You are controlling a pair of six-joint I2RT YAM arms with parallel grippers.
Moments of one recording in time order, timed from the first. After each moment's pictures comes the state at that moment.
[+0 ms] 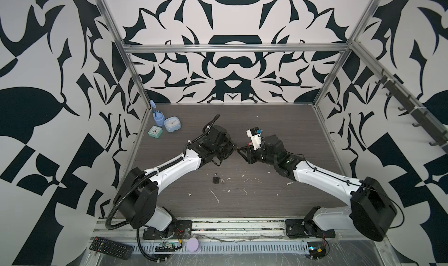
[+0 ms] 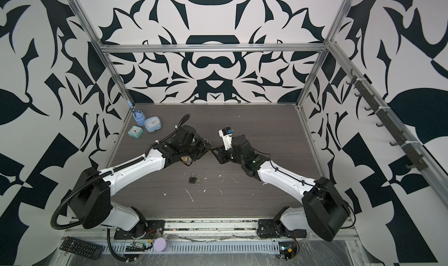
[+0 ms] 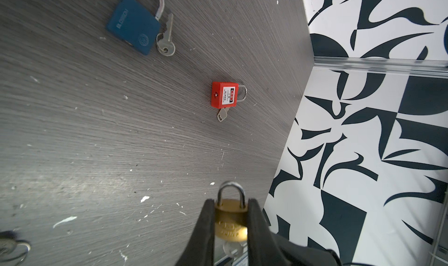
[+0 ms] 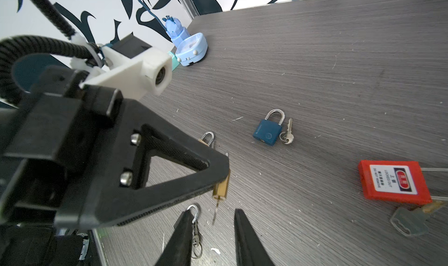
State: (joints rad) left arm -0.71 1.49 1.03 -0.23 0.17 -1.38; right arm 0.67 1.35 0.77 0.10 -0.26 0.44
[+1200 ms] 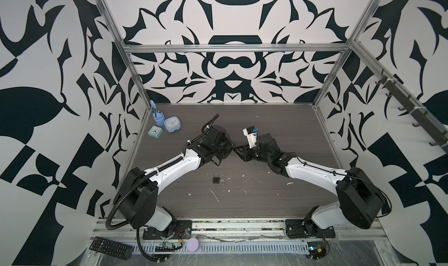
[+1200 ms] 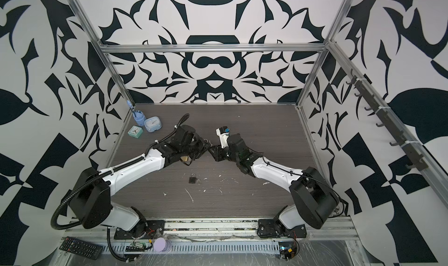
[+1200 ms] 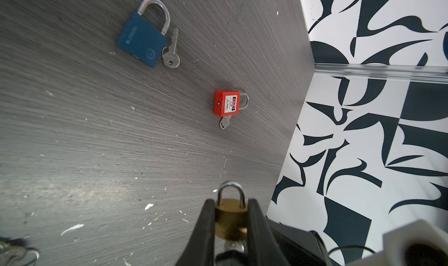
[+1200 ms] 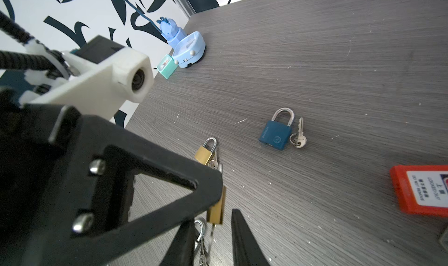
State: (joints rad) left arm -0.71 1.49 1.03 -0.22 0.15 -1.37; right arm 0.68 1.47 0.81 0.20 -0.27 0.53
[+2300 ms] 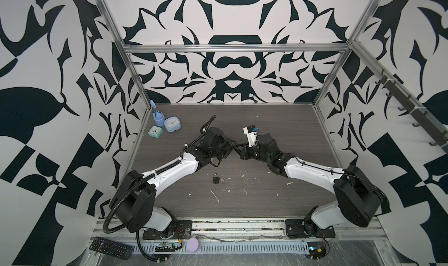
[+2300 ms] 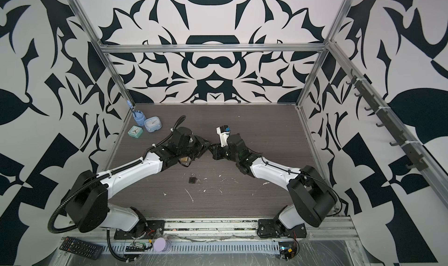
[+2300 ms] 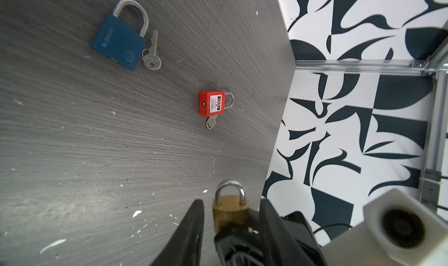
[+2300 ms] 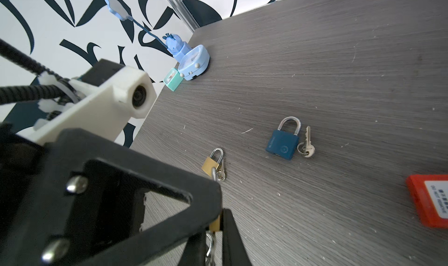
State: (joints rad) left arm -0.70 1.44 0.94 -0.09 0.17 -1.35; right arm 0.68 1.48 0.79 0.27 -0.28 0.60
